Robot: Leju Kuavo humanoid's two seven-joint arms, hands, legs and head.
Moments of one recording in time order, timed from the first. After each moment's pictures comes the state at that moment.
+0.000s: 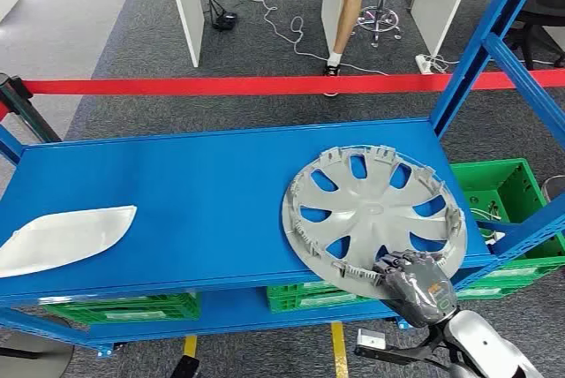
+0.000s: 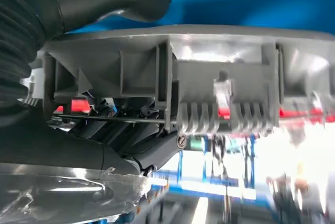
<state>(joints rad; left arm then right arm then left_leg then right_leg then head) -0.05 -0.18 0.40 -0.19 -0.59 0.07 -0.22 0.05 -0.46 0.48 -1.58 1.06 -0.39 -0.15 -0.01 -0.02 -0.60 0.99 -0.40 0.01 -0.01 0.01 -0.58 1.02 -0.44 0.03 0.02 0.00</state>
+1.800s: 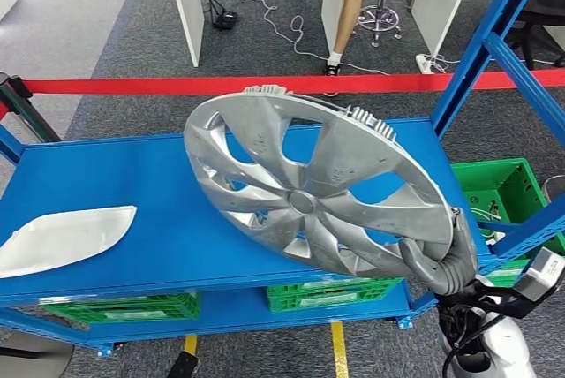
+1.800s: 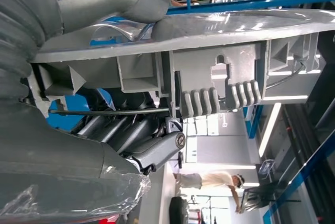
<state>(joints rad) -0.05 -0.18 0.42 -0.19 -0.65 0.09 -0.46 0.01 -0.15 0.17 -1.76 -0.41 0.35 -0.36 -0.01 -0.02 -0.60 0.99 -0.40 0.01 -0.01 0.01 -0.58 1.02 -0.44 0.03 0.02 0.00</state>
